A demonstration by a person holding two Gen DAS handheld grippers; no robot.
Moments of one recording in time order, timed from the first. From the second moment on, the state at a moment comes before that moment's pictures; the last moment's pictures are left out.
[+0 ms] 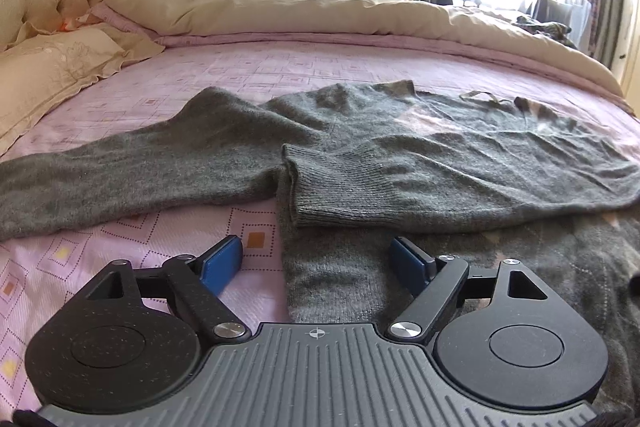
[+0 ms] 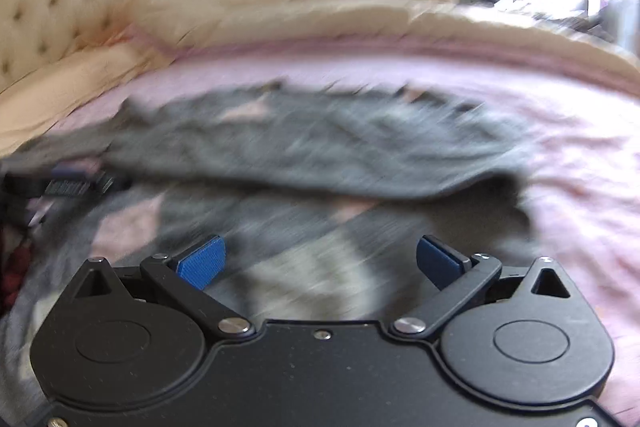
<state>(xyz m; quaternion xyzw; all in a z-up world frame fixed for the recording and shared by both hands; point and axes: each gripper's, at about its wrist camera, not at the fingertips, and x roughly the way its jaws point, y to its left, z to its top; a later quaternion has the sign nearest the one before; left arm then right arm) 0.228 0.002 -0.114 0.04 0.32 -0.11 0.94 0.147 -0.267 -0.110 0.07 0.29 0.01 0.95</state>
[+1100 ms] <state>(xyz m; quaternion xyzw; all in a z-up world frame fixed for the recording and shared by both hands) 0.220 0.049 -0.093 -0.05 0.34 -0.09 0.94 0.161 -0.266 -0.081 0.14 0.30 -0.04 0.94</state>
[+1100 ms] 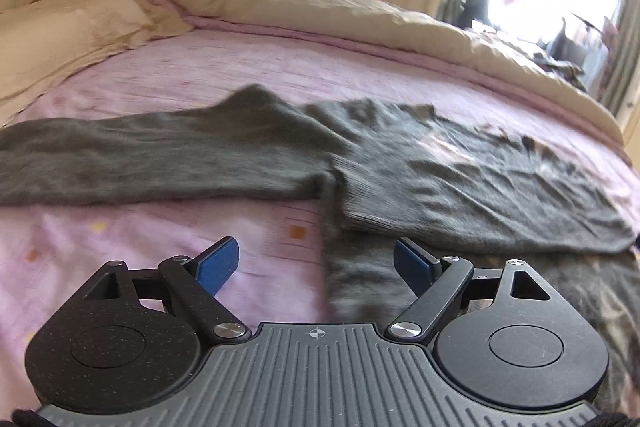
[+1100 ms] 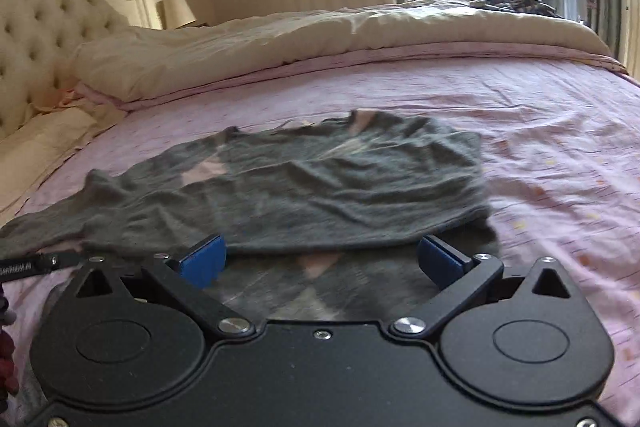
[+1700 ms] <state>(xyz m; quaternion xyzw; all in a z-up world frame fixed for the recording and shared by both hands) 0.224 0.269 -0.079 -0.24 0.32 0.10 0.91 0.161 -0.184 -0.120 0.12 0.30 0.04 0.94</state>
